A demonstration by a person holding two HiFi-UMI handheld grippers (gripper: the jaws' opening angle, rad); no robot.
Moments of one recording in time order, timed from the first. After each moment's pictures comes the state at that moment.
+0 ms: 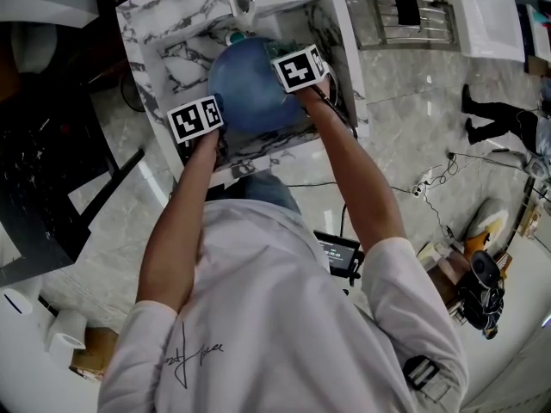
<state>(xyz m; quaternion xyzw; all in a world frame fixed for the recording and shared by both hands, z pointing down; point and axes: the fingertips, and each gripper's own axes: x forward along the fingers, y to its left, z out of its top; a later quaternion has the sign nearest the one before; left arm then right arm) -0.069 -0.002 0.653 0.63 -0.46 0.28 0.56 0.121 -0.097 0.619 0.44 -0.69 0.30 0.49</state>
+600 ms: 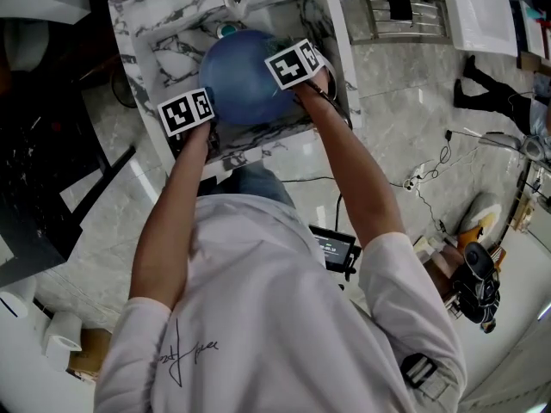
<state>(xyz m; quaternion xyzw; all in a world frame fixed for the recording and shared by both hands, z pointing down) -0.071 -0.001 0.653 0.63 -0.47 0.28 0.56 0.137 -0.086 0.618 0.43 -0.68 0.25 0.55</state>
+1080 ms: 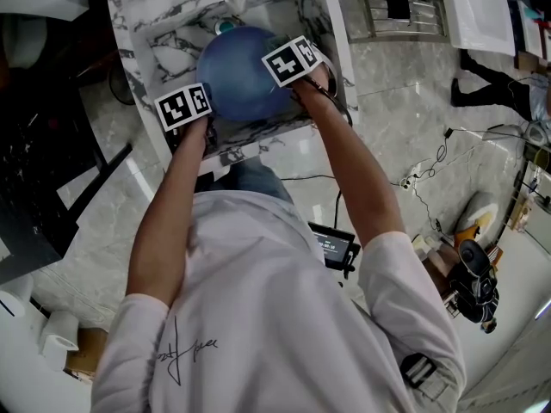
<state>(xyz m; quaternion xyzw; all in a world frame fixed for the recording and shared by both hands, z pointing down) -0.071 0.001 0.653 0.62 -0.47 0.27 0.57 0.141 -0.076 0.618 0.40 -0.67 0.24 0.58</state>
